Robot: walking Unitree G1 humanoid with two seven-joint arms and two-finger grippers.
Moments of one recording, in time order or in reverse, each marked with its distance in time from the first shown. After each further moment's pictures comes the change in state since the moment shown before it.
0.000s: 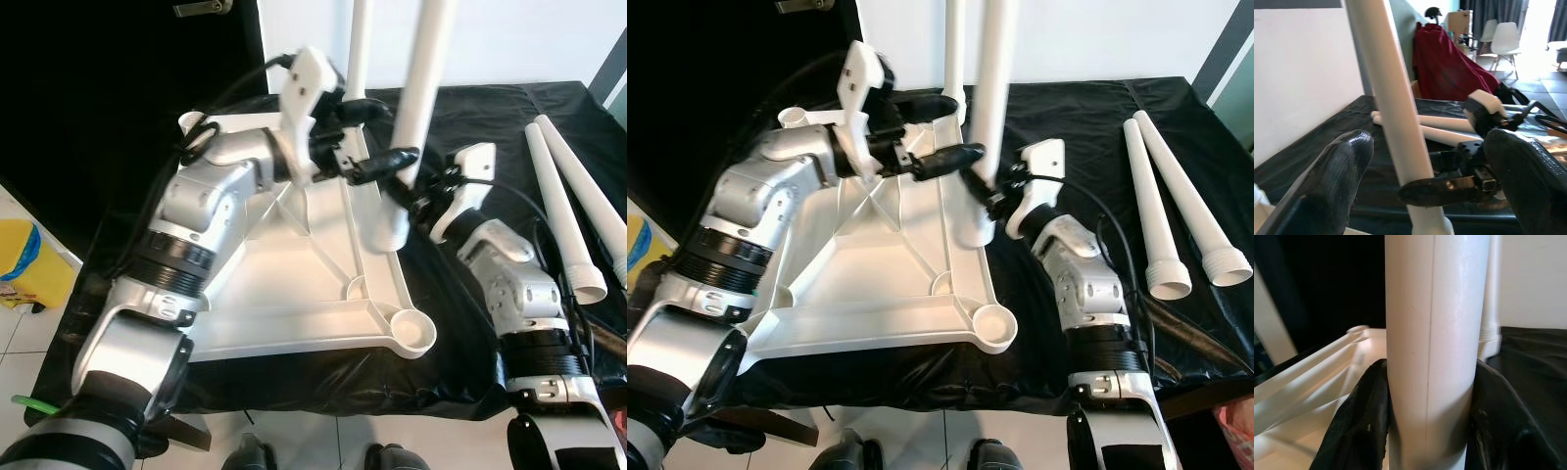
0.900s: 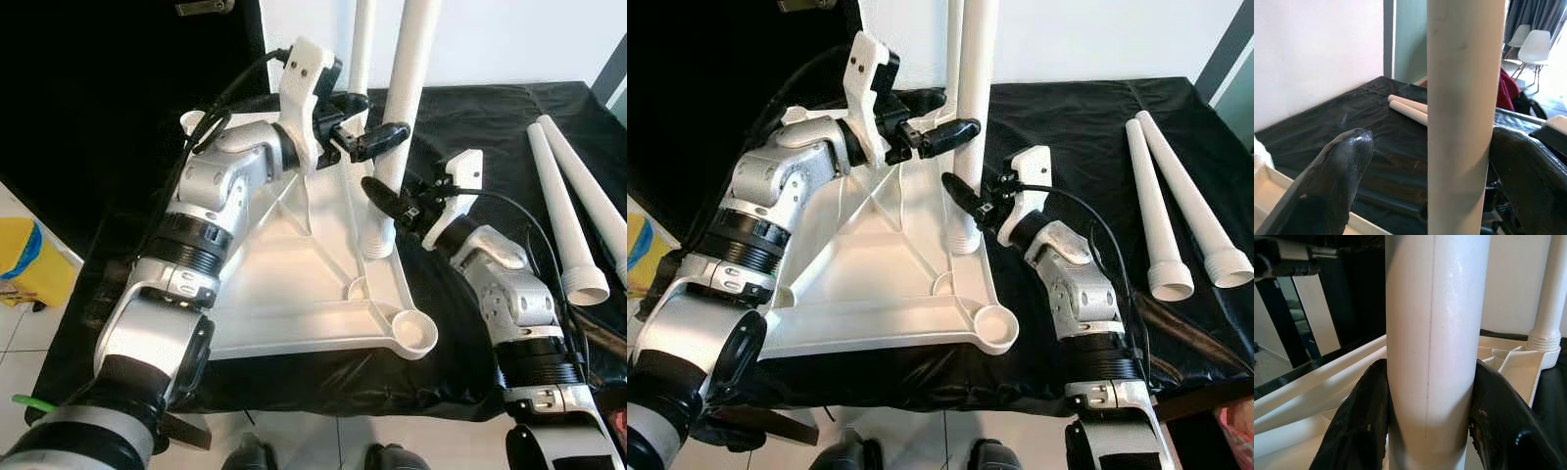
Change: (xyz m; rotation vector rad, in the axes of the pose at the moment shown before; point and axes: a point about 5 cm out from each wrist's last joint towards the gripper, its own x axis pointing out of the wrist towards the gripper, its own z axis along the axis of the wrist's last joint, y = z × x) left arm 0.021 0.021 -0.011 -0.174 0.037 0.161; right arm -0.001 0.029 -0.002 -0.010 -0.011 0.218
